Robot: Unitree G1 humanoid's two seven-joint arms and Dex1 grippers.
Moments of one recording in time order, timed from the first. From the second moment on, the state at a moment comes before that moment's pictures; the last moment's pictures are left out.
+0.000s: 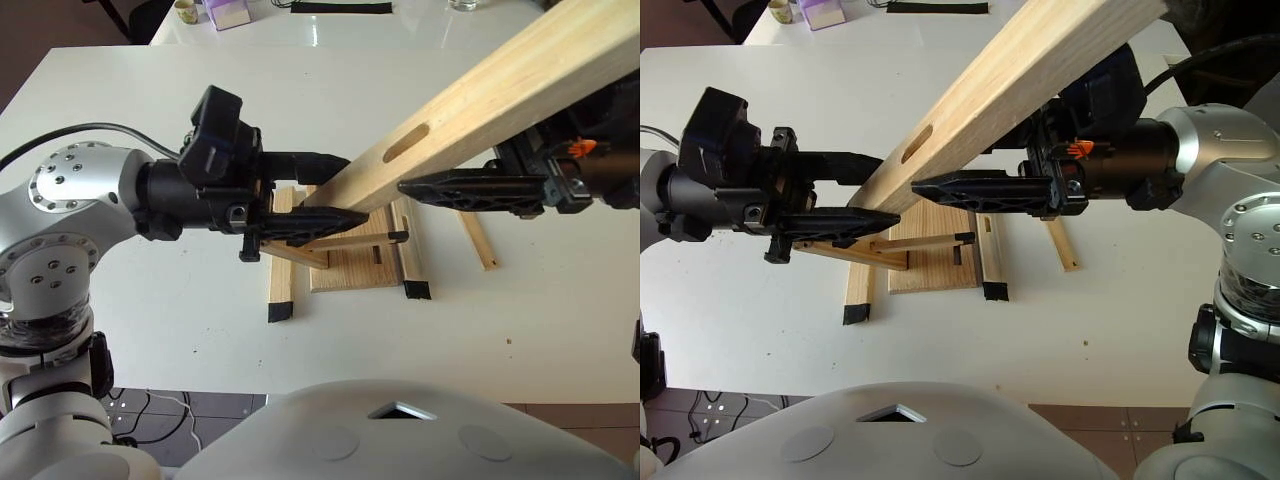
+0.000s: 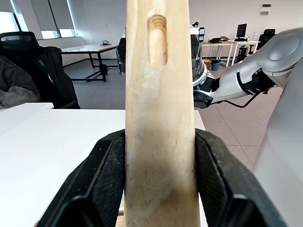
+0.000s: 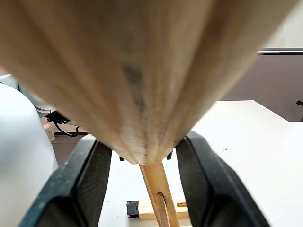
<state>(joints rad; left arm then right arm) -0.41 0.82 0.15 -0.63 -1.25 0.86 -0.82 -0.54 -0.84 -0.12 -0.55 1.40 0.89 0.77</state>
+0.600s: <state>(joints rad) -0.47 0.80 0.15 -0.30 -1.03 0.69 -0.69 -0.41 -0.99 -0.10 -0.37 0.73 0.55 0.91</state>
